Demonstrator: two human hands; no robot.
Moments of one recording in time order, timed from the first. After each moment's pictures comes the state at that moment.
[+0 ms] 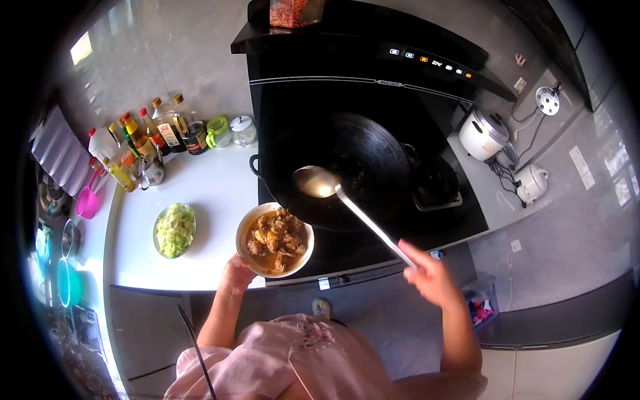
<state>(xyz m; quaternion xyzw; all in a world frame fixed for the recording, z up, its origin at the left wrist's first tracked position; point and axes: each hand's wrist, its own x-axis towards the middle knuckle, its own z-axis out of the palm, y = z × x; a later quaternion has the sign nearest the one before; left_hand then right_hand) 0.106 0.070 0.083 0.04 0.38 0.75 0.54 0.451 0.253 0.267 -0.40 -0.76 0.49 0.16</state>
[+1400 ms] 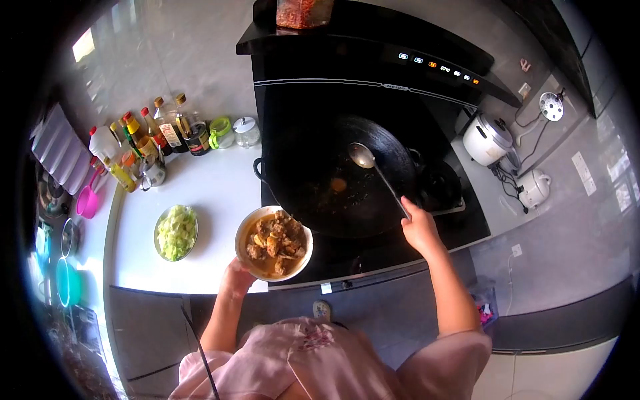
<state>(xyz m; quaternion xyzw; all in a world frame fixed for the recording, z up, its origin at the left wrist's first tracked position) 0.097 0.067 0.070 0.04 0.39 0.75 0.53 0.390 0.368 0.201 -0.45 -0.83 0.25 0.19</state>
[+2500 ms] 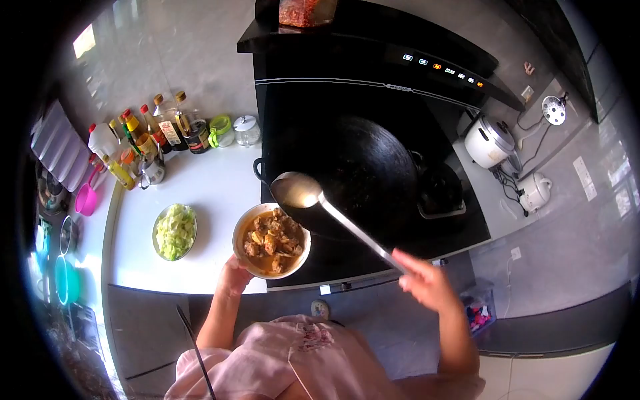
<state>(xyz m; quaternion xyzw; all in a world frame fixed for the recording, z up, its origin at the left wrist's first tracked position) 0.092 0.071 0.081 0.03 0.41 0.75 0.52 0.435 0.266 0.263 -0.37 -0.76 0.52 0.13</state>
